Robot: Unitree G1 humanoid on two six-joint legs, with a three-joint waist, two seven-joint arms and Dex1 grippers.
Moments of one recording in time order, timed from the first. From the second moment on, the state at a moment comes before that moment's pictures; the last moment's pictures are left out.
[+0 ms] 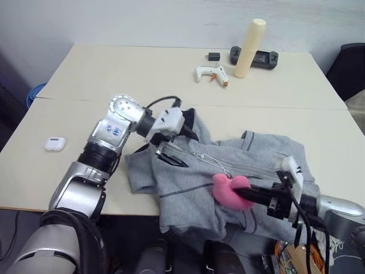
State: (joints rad) left arm -1.04 0.44 -0.36 0.53 -0.13 0.01 -1.50; right arm 0.10 -0.80 -0.40 -0.67 1.15 1.00 0.58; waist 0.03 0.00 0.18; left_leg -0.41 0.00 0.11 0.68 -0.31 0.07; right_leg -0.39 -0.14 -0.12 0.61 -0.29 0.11
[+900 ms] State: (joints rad) left arm -1.09 0.25 -0.37 1.03 0.08 -0.37 -1.28; right arm 0.29 -1.02 -0.92 -0.57 1.29 0.99 0.42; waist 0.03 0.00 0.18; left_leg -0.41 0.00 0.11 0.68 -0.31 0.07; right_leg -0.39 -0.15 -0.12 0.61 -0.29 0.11
